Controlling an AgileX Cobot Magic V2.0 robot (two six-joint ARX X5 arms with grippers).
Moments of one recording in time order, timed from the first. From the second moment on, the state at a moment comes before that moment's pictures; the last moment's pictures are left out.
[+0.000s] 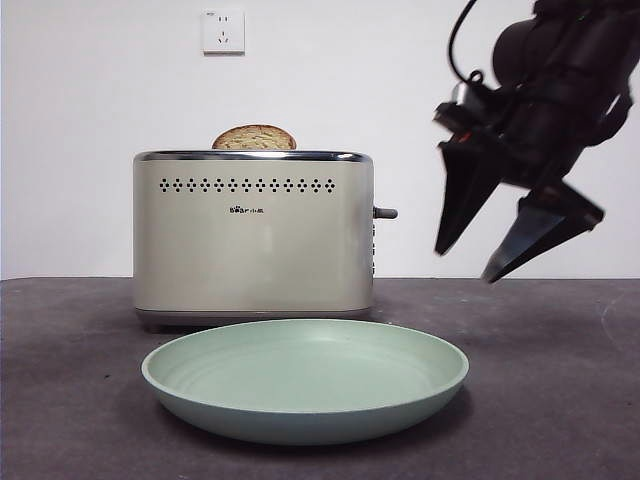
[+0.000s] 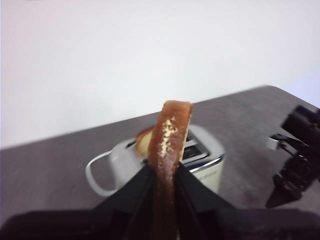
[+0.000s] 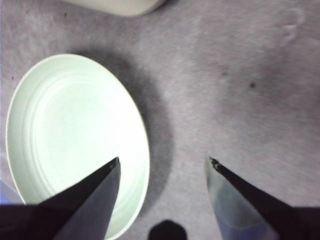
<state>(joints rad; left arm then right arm) -0.44 0.72 1.38 -0.85 -0.06 -0.03 0.31 1.69 1.22 -0.77 -0.44 0.01</state>
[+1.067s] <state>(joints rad) -0.44 0.42 1.17 -0.91 -0.01 -0.26 0.42 1.81 1.22 -0.73 -0.43 0.01</state>
